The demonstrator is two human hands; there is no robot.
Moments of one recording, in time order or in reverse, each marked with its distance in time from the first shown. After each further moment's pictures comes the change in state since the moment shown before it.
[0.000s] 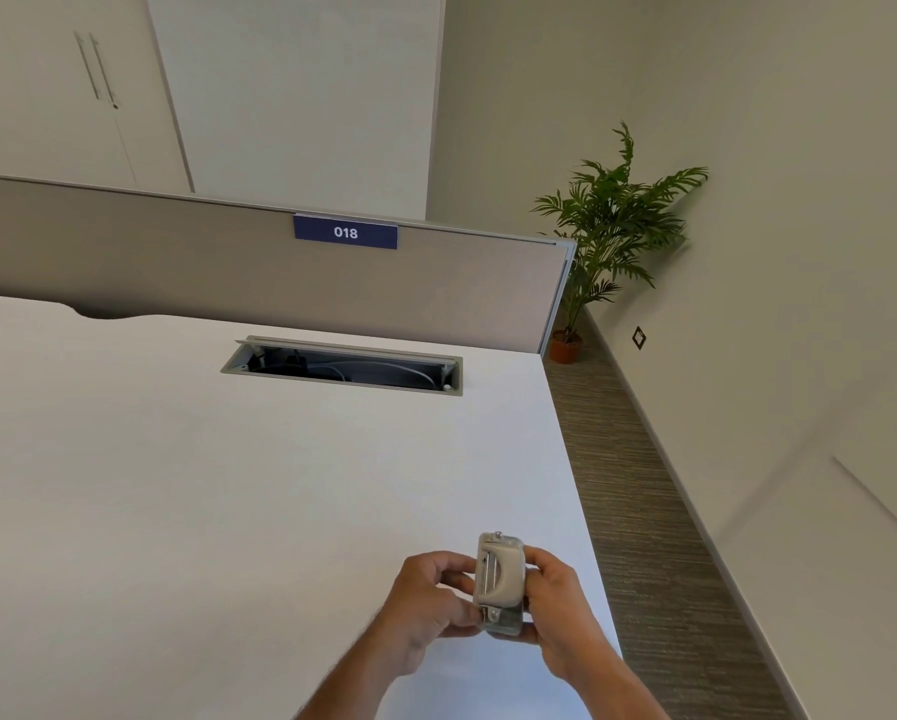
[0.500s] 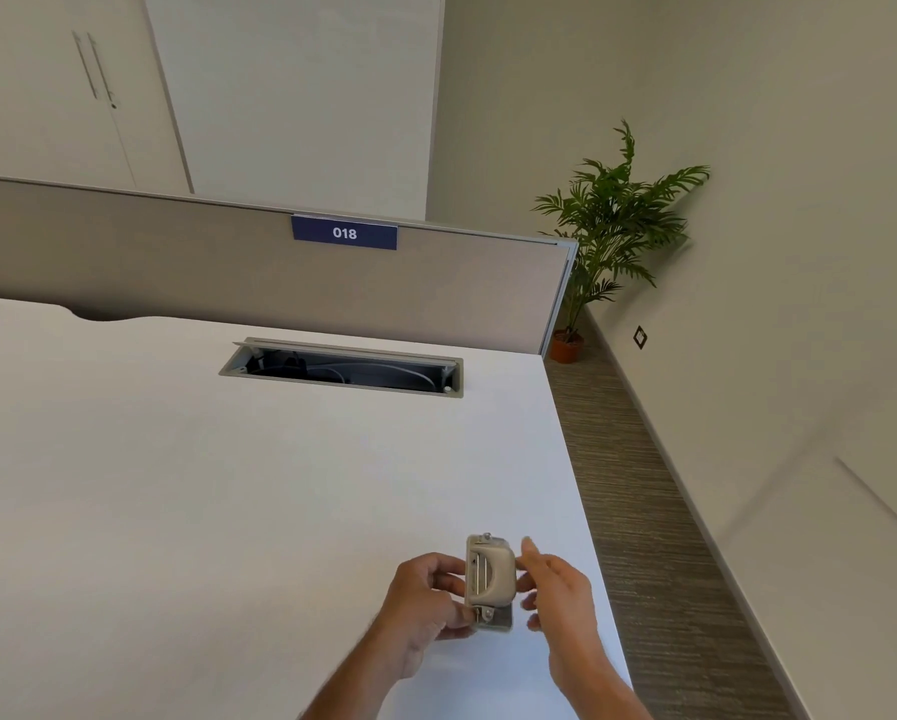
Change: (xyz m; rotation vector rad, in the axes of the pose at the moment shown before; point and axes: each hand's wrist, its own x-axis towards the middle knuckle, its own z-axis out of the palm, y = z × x) left_hand 0.015 -0.009 -0.005 -0.019 0.068 -0.011; right_hand 0.011 0.009 0.002 0.013 0.267 -0.074
